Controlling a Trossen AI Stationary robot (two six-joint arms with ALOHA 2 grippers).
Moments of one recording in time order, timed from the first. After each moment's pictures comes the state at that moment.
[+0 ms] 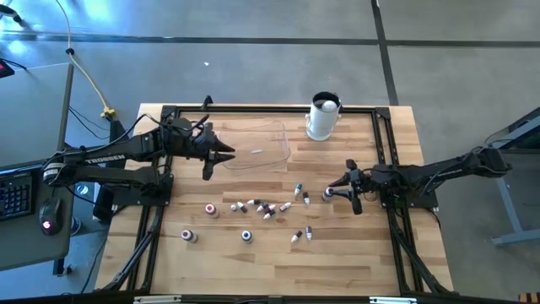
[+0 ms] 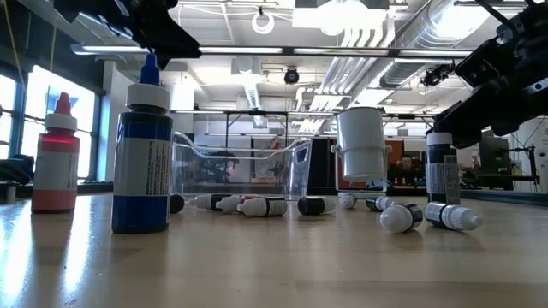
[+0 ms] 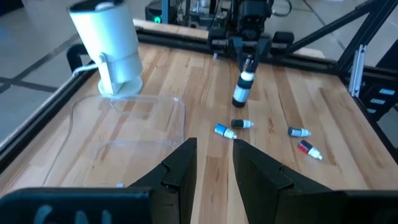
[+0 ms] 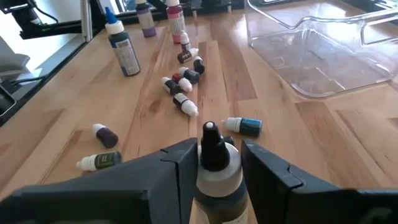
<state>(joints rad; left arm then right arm) 0.28 0.82 0.69 -0.20 0.19 -0.03 0.09 0.59 0.01 0.23 0.04 0.17</state>
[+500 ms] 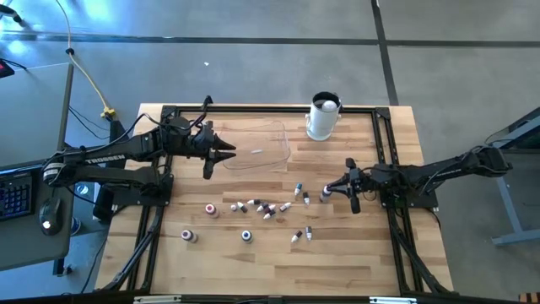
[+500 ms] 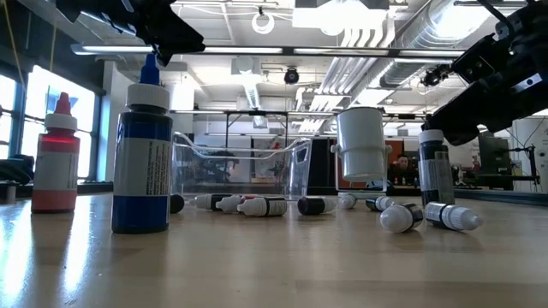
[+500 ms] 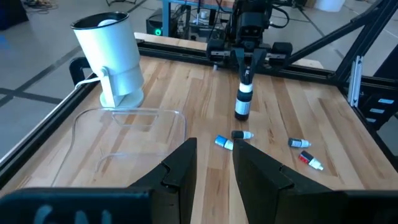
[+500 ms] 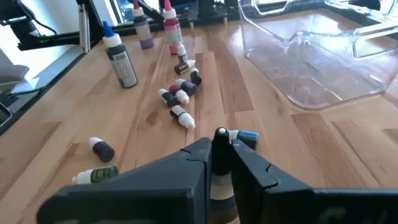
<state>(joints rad) 0.28 0.82 0.69 -0.16 0.19 -0.03 0.09 0.61 0.01 0.32 0.05 0.18</state>
